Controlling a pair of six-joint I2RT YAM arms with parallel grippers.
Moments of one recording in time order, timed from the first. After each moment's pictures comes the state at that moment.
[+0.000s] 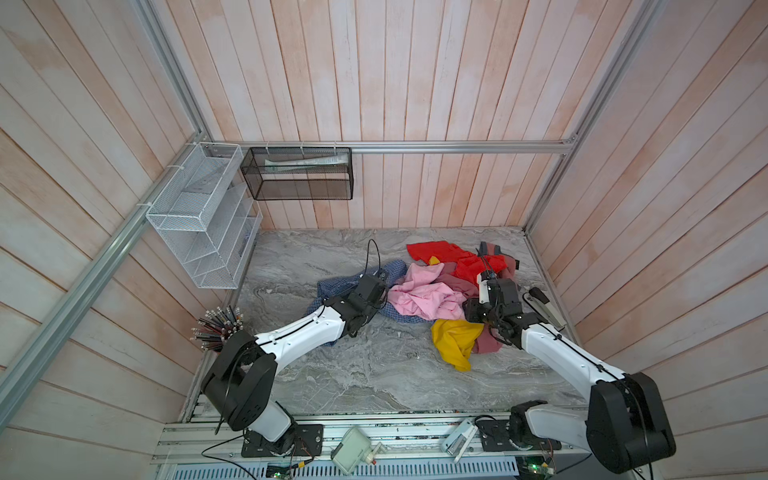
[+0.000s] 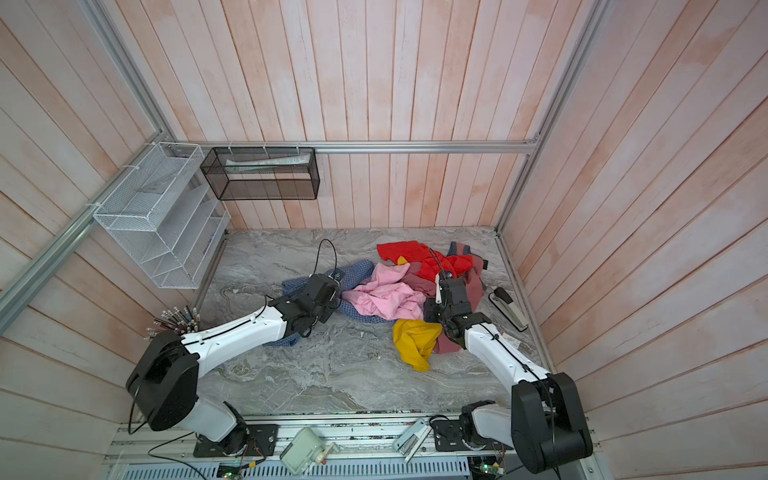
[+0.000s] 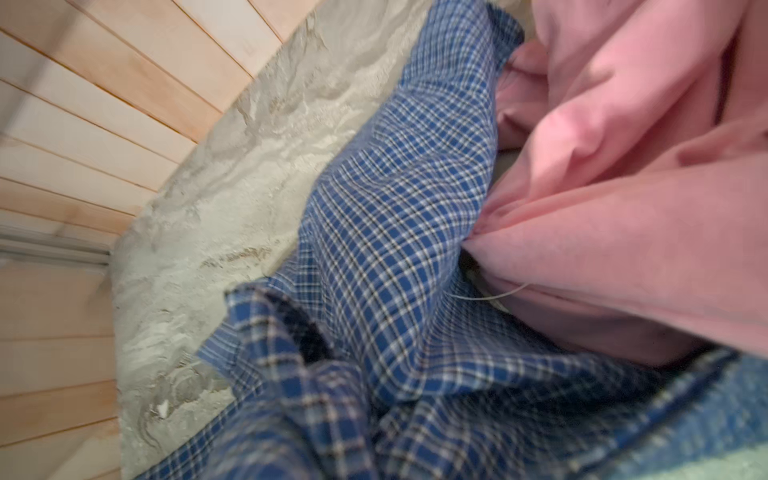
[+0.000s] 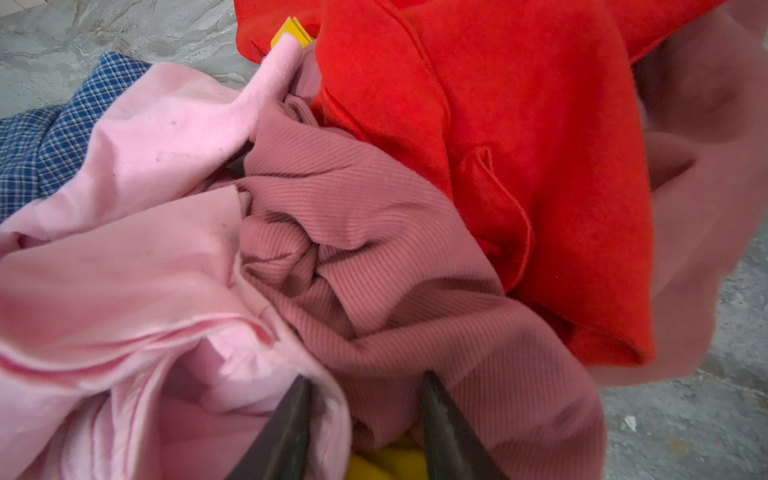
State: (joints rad) left arm -0.70 1.52 1.03 -0.34 -0.48 0.17; right arm 0.26 1.24 0.67 -0.22 -0.02 0.30
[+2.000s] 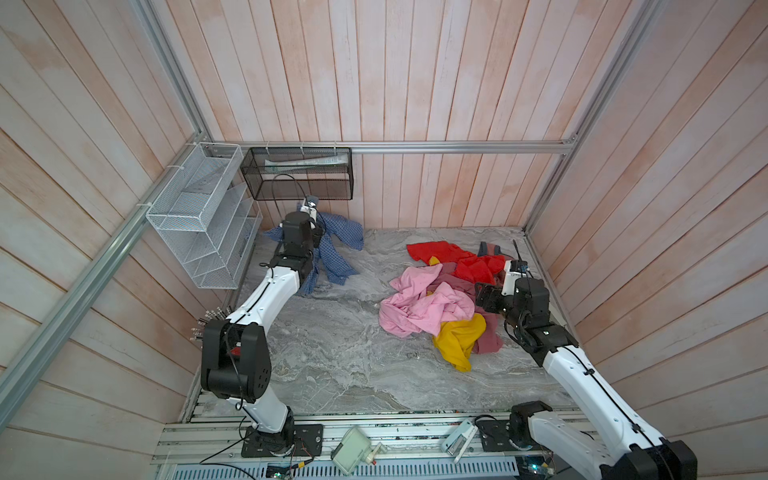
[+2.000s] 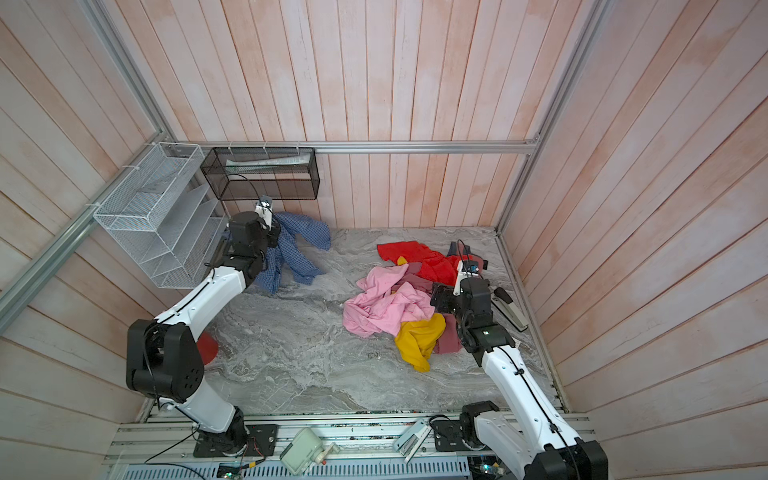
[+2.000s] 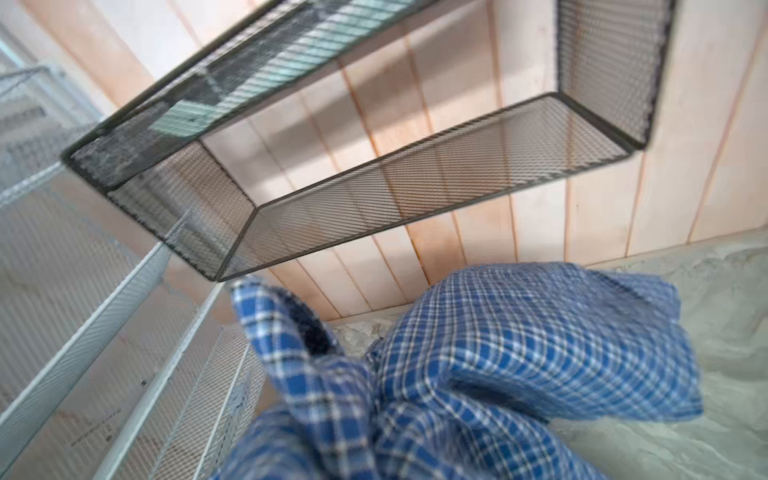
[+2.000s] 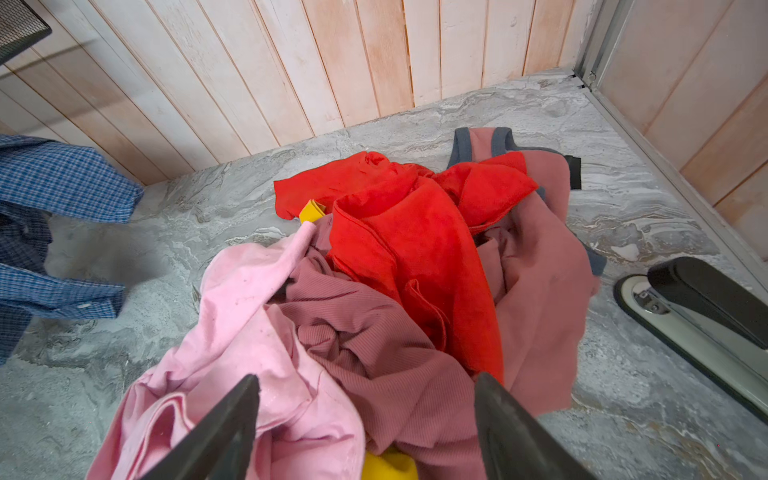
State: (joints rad) left arm -0.19 1.68 1.29 0.12 -0.35 0.38; right arm 0.21 0.96 0.67 -0.20 0.05 0.34
